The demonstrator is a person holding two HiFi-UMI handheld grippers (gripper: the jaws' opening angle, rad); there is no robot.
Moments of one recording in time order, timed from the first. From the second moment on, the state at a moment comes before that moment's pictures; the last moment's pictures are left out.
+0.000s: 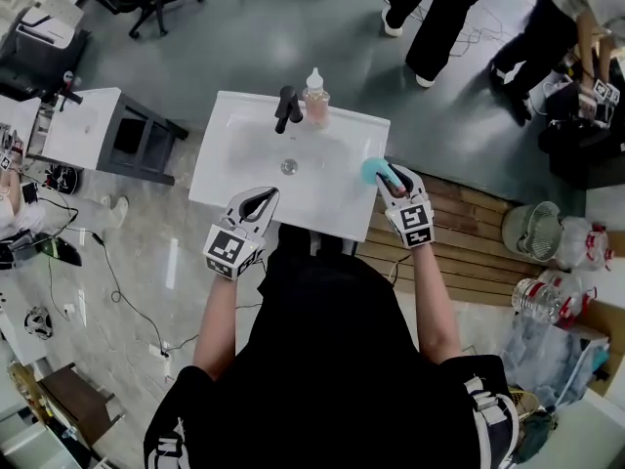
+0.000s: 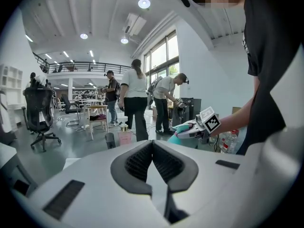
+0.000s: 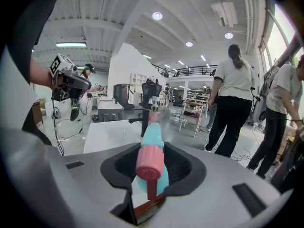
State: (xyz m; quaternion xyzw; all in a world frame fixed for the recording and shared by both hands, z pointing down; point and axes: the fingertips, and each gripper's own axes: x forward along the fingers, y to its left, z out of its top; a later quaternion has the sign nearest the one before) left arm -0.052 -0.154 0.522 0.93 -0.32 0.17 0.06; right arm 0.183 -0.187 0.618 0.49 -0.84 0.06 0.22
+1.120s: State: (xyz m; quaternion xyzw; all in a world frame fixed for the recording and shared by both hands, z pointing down) left arm -0.034 -0.161 0.525 0.93 -0.32 0.18 0.07; right arm 0.200 -0.191 0.623 0.51 -0.84 0.08 0.20
